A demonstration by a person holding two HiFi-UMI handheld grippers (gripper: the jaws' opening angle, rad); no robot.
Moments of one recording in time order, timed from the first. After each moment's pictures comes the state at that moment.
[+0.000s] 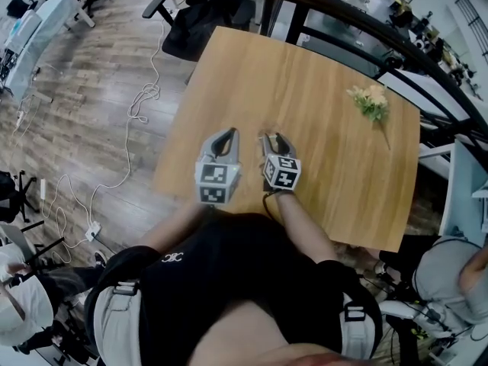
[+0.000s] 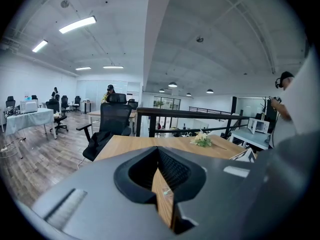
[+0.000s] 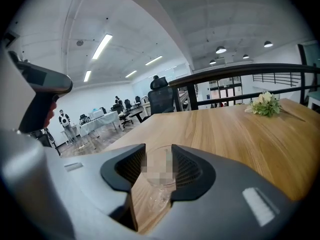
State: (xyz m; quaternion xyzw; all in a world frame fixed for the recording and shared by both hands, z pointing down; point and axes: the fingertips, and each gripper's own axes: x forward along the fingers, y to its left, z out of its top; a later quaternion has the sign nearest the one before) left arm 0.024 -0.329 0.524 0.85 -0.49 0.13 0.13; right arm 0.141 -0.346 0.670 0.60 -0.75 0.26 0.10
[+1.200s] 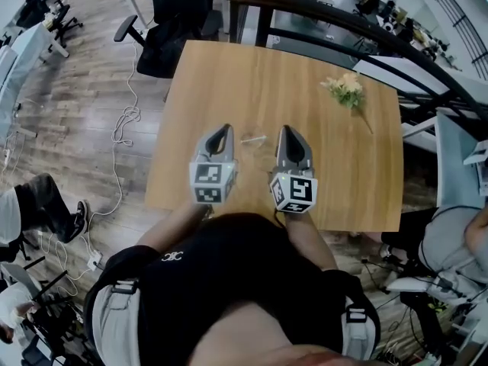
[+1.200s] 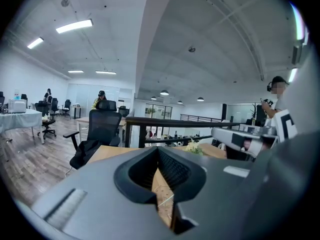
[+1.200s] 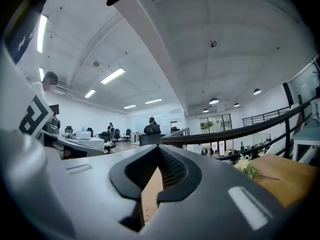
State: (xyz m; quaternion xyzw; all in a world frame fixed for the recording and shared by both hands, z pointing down) left arm 0.061 -0.338 0.488 0.88 -0.45 0.08 0.11; right arm 0.195 -0.296 0.461 0.69 -0.72 0.03 -0.02
